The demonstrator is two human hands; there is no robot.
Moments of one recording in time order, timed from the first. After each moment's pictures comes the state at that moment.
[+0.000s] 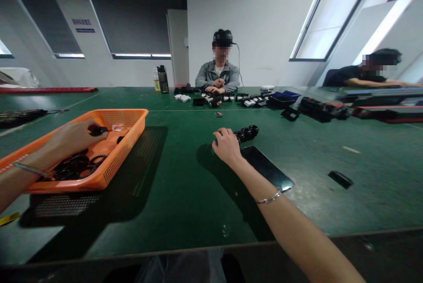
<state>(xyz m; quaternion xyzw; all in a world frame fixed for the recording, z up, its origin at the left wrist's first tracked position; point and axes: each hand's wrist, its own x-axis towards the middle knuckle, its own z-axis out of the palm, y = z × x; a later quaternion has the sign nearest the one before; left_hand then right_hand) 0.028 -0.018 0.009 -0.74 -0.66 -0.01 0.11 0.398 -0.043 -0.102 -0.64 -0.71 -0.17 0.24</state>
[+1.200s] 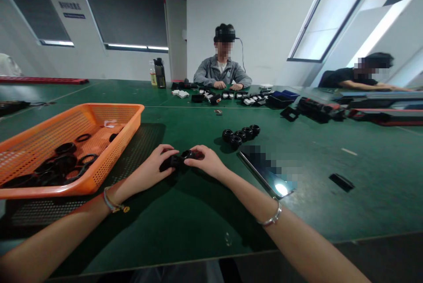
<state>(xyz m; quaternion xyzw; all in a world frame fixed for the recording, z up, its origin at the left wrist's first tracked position) 0.151 -0.041 -0.110 -0.89 -0.34 -0.25 -0.19 0.347 -0.068 -0.100 -0.51 -0.60 0.46 0.40</state>
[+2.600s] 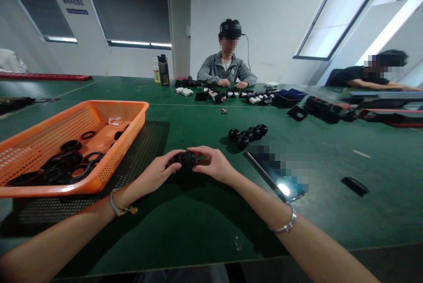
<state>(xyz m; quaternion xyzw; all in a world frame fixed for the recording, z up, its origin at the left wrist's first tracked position) 0.155 -0.051 -0.103 -0.82 -0.36 -0.27 -0.34 0.354 -0.072 -0.107 -0.41 -0.68 0.44 0.41</state>
